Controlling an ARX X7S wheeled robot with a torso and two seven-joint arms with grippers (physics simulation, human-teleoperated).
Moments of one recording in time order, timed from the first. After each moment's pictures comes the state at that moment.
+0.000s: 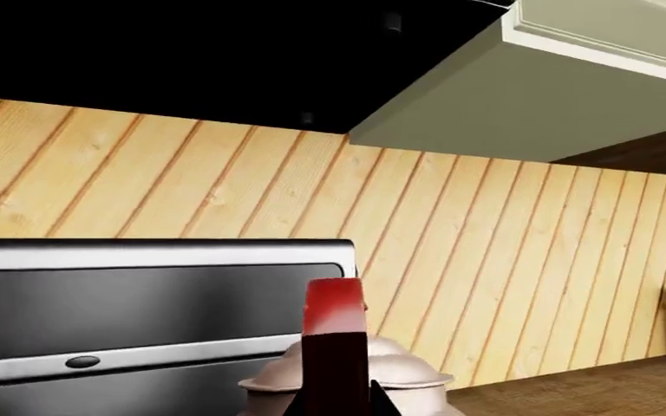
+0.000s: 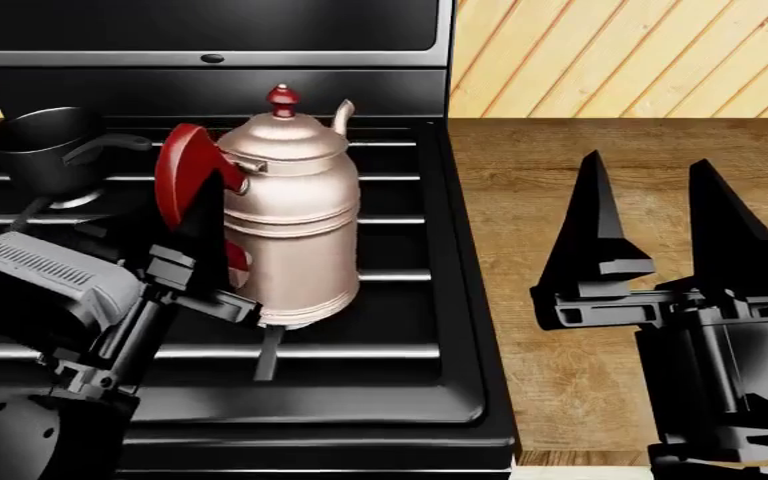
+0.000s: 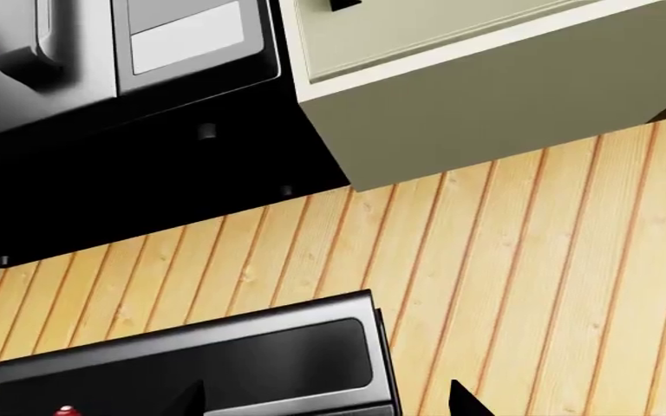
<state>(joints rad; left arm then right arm) -0.31 -0.48 0.08 0.57 -0.64 -0.28 -0.04 0.22 0.40 0.00 -0.88 0.70 0.38 0.38</state>
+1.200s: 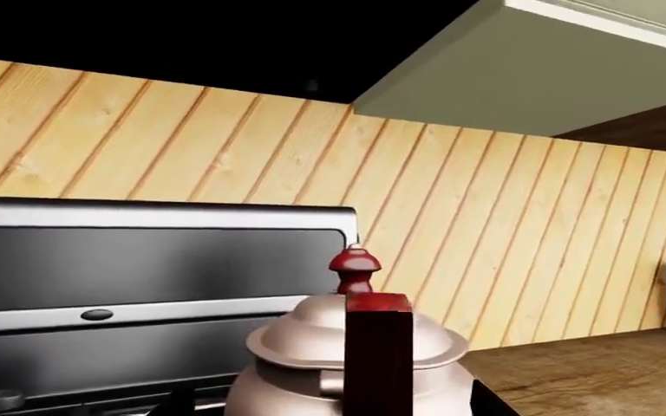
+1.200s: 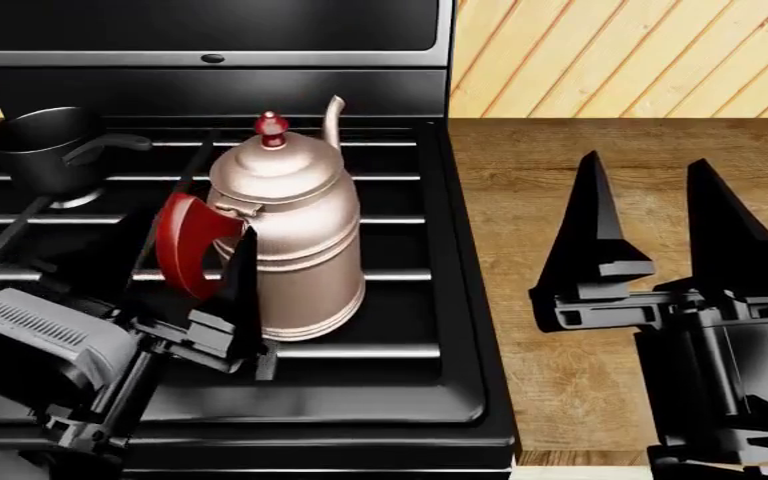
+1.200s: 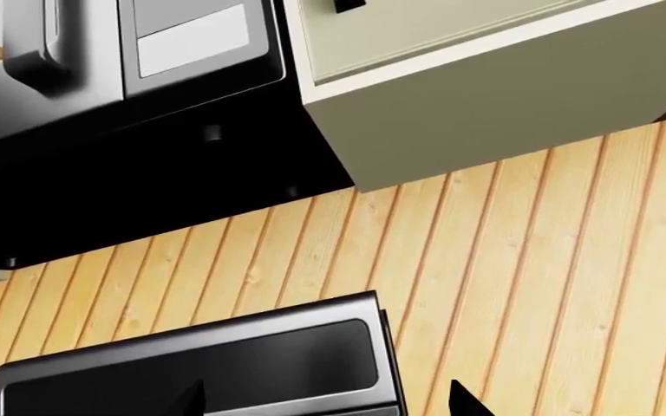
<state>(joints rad) -0.15 -0.52 0.07 0.62 -0.64 -0.21 -0.06 0.22 0.42 -0.02 -0.88 0.71 0.35 0.40</state>
